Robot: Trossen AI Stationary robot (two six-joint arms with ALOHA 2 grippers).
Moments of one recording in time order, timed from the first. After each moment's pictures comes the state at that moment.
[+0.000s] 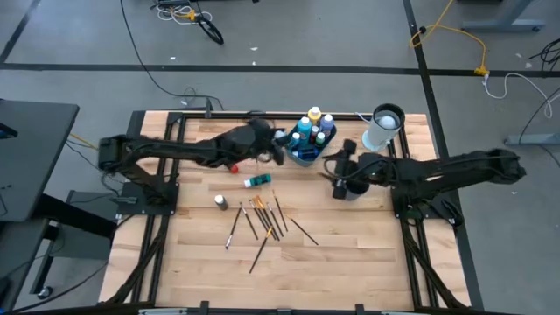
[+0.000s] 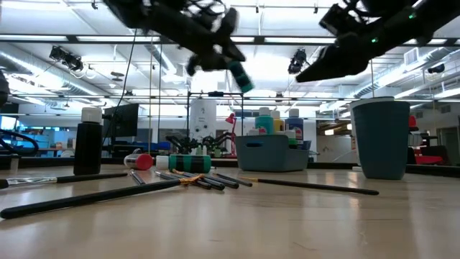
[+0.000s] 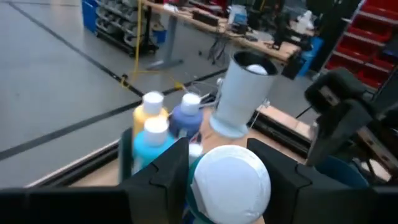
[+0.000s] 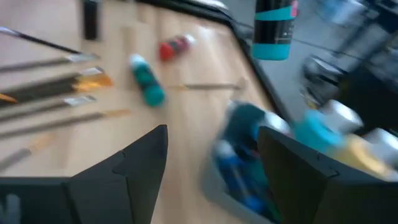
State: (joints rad) left arm 0.20 1.55 1.00 0.34 -0.38 -0.34; right arm -0.05 1.02 0.52 0.10 0.32 -0.25
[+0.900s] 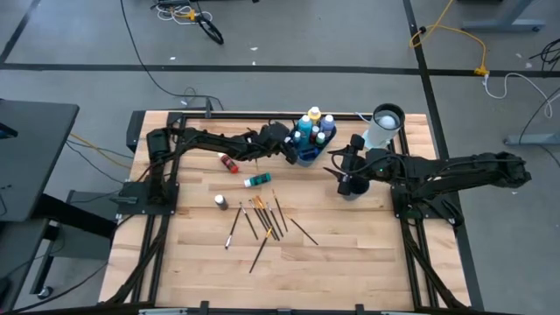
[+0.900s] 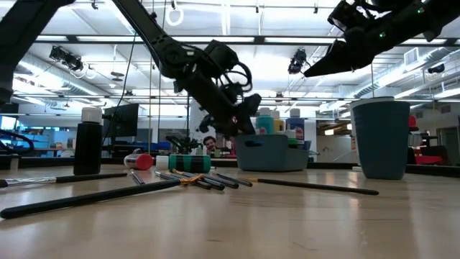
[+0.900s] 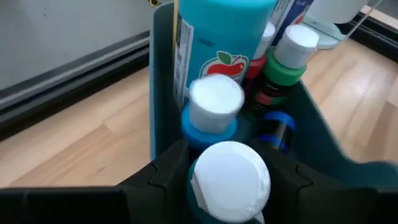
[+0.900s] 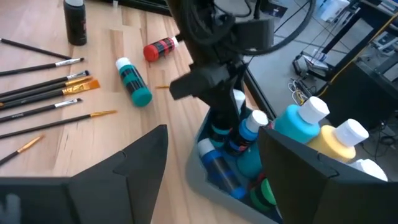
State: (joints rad) left arm 0.32 1.97 1.15 0.25 -0.28 -0.38; right arm -0.08 0.93 0.52 0.03 0.32 -0.24
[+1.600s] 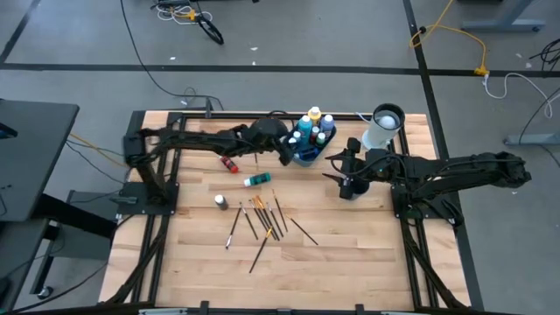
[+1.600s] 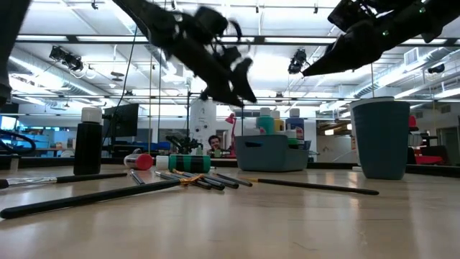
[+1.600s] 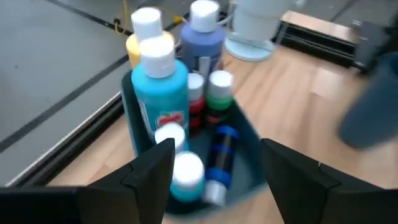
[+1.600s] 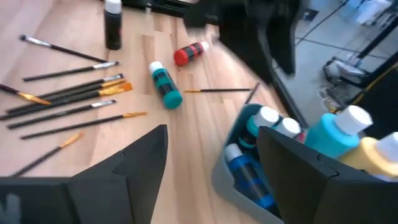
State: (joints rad) left arm 0.29 1.73 1.15 0.07 -0.20 -0.16; right arm -0.08 0.93 0.52 0.03 0.20 -0.22
